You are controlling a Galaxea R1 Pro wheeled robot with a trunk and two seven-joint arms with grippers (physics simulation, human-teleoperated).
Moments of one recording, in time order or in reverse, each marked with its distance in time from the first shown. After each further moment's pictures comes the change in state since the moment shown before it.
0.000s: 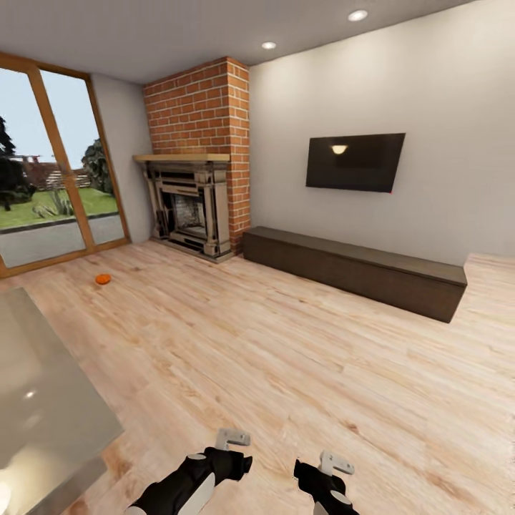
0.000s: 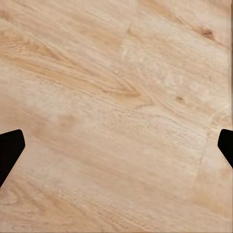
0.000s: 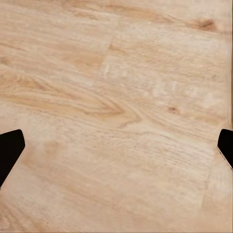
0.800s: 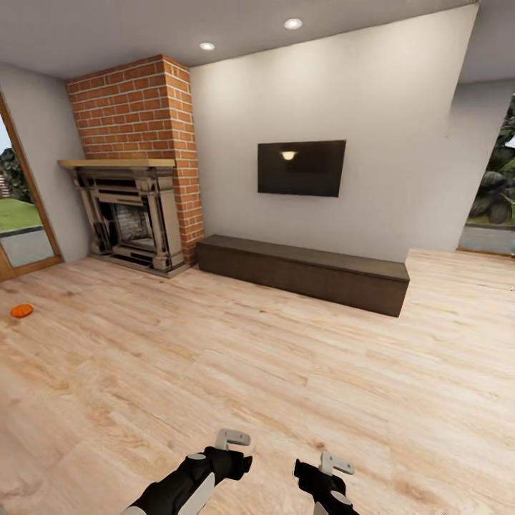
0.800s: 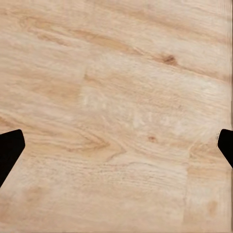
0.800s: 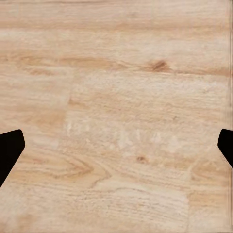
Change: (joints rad) left arm 0.000 0.001 -0.001 -0.003 -0.003 -0.002 -0.001; right arm 0.000 0.000 -0.001 0.002 -0.005 -0.007 0.000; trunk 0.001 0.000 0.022
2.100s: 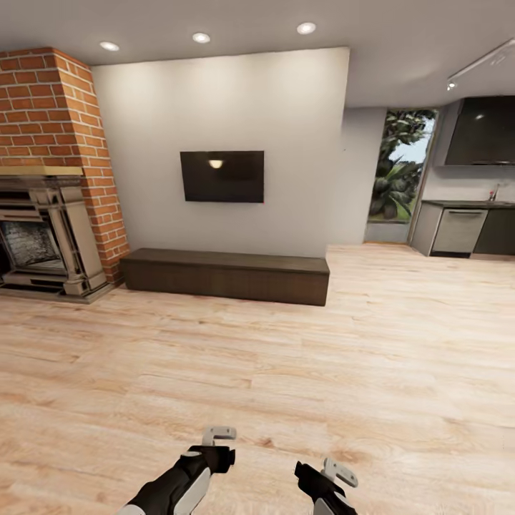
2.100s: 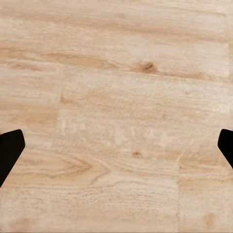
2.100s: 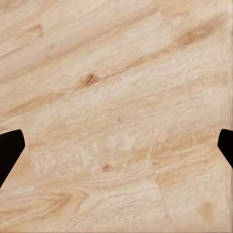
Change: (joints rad) left arm -0.002 0.004 0.072 0.008 0.009 -0.002 0.178; right arm 0.000 0.003 -0.001 0.001 -0.196 0.003 -0.003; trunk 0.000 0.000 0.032
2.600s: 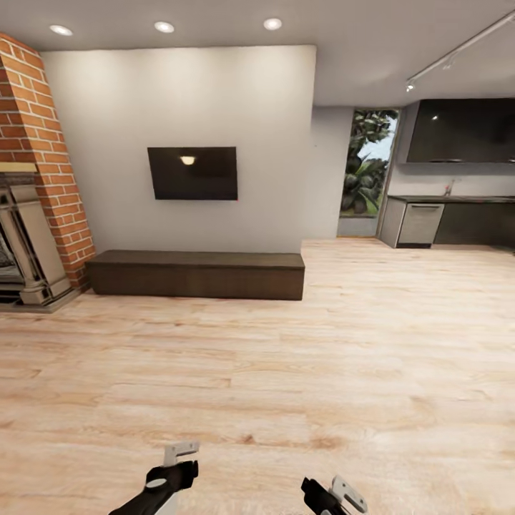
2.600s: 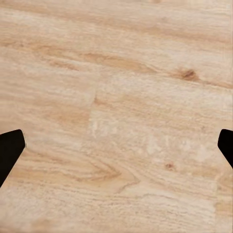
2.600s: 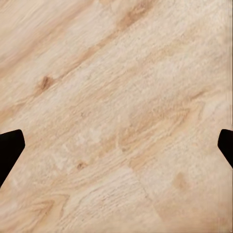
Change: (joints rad) left arm 0.009 0.075 0.012 0.197 0.098 -0.265 0.035; right arm 0.003 0.001 -0.032 0.084 -0.107 -0.041 0.002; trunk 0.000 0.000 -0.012
